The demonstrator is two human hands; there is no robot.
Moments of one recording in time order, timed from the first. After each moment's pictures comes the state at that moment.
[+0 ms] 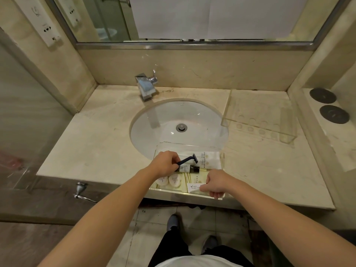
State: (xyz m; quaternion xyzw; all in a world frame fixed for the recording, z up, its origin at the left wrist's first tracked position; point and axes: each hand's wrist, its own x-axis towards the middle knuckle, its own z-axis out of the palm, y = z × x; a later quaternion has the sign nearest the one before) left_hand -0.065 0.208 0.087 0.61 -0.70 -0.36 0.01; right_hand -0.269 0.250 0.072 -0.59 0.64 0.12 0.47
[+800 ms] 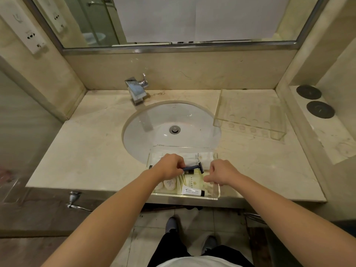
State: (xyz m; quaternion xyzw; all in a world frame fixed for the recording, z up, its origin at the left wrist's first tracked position) left_hand -0.093 0.203 0.088 0.55 -0.76 -0.34 -0.03; right_hand -0.292 0.239 0.089 -0.60 0.70 0.04 0.38
